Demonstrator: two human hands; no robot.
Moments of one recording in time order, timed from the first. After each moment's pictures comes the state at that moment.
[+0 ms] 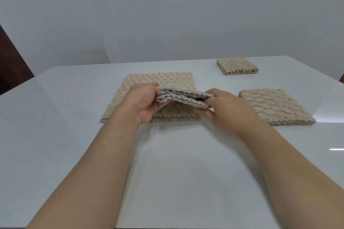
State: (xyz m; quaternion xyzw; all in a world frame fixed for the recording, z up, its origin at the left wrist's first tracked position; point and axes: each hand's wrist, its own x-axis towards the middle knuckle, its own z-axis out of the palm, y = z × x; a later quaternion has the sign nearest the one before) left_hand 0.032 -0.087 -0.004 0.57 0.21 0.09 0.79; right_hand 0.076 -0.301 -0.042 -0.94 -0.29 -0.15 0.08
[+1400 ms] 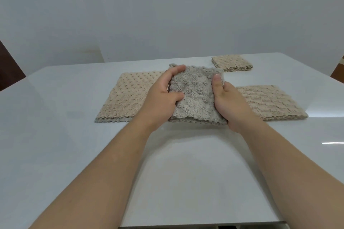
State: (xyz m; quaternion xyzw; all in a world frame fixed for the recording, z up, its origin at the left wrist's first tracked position) left_hand 0.021 -0.122 -0.022 0.78 -0.07 0.17 0.61; right_hand 0.082 -0.296 -0.042 -0.83 -0.06 -0.04 0.55
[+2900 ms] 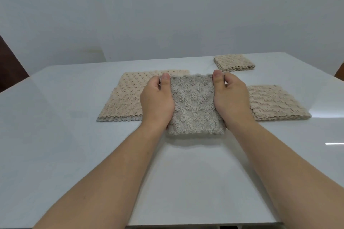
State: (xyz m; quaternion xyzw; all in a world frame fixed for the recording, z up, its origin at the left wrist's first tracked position) left_hand 0.034 -0.128 -0.037 0.78 0.12 0.35 0.50; right_hand 0.079 -0.285 -0.038 -0.80 -0.09 -0.23 0.54
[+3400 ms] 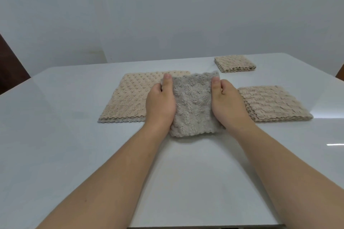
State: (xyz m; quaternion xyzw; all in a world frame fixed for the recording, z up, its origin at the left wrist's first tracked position) left_hand 0.039 -0.130 -0.043 0.74 0.17 0.25 0.61; right_hand 0.073 -0.282 -0.042 -0.86 -0.07 -0.13 0.50
